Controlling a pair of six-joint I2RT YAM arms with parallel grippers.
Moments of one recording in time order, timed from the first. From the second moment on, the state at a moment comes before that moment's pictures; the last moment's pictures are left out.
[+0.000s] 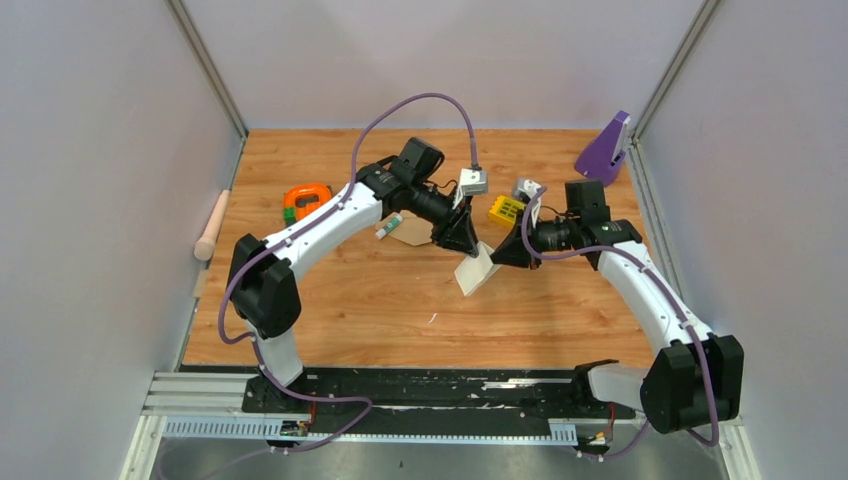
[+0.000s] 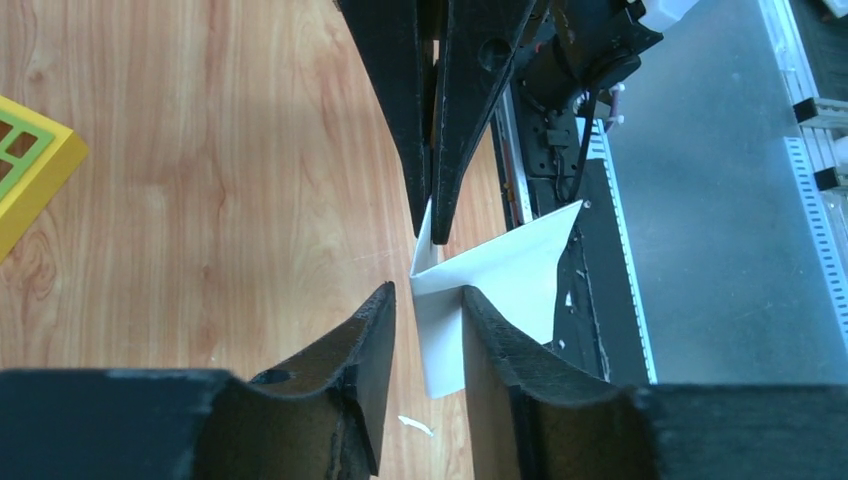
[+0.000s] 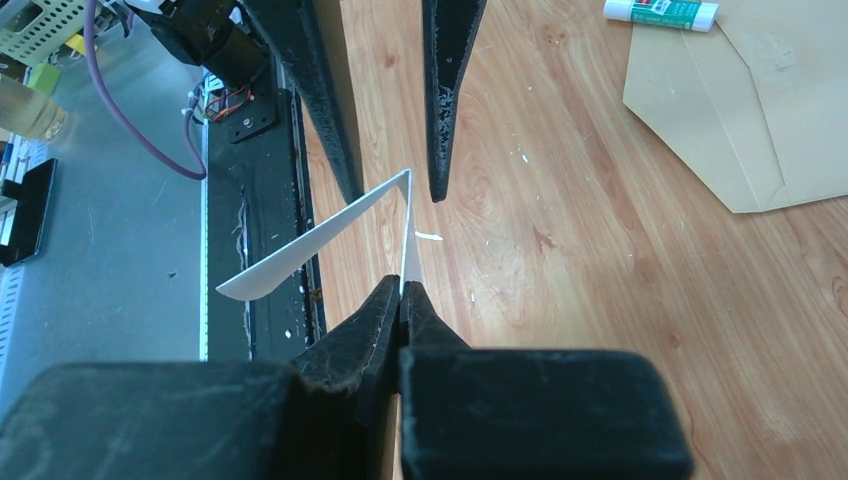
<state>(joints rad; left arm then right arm) -0.71 1.79 1.63 -0.67 1.00 0.37 0.20 1.23 0.96 -0.57 -1.15 -0.41</state>
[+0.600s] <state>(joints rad) -0.73 1.81 1.66 -0.71 1.03 0.41 0.21 1.23 0.96 -0.57 -1.14 -0.39</state>
